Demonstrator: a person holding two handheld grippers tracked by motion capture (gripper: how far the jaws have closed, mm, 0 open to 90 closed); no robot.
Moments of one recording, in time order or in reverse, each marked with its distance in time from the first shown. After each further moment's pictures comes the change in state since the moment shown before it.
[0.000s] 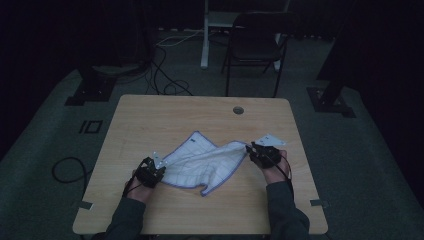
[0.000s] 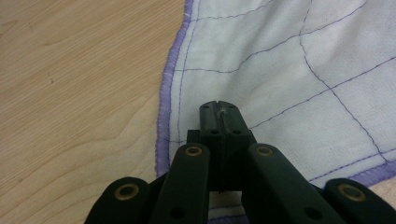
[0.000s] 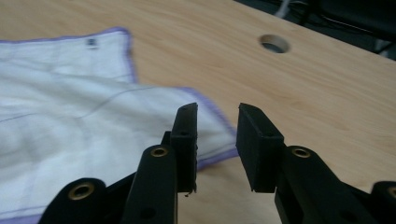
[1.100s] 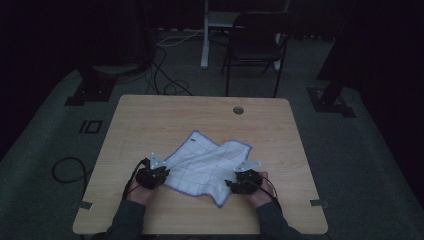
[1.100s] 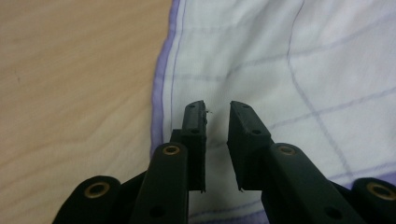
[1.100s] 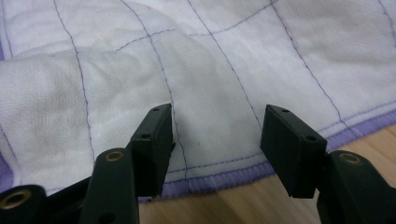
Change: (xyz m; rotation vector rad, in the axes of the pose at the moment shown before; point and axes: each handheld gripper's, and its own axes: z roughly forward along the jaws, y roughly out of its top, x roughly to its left) left arm 0.000 0.000 -0.008 -0.086 -0.111 -0.081; right arm 0.067 -0.050 0.016 0.202 0.244 -0.098
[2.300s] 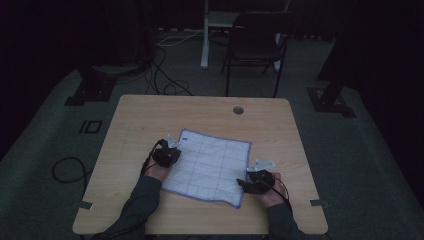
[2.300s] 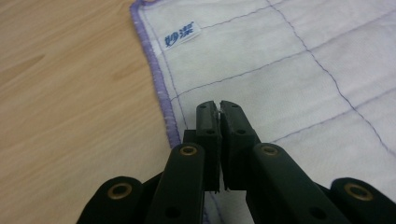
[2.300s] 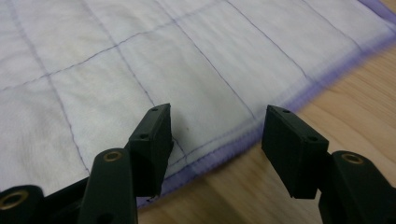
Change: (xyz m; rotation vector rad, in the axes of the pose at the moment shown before) left arm 0.014 0.049 0.062 0.020 0.017 0.039; right arm -0.026 -0.021 -0.018 -0.003 -0.054 0.046
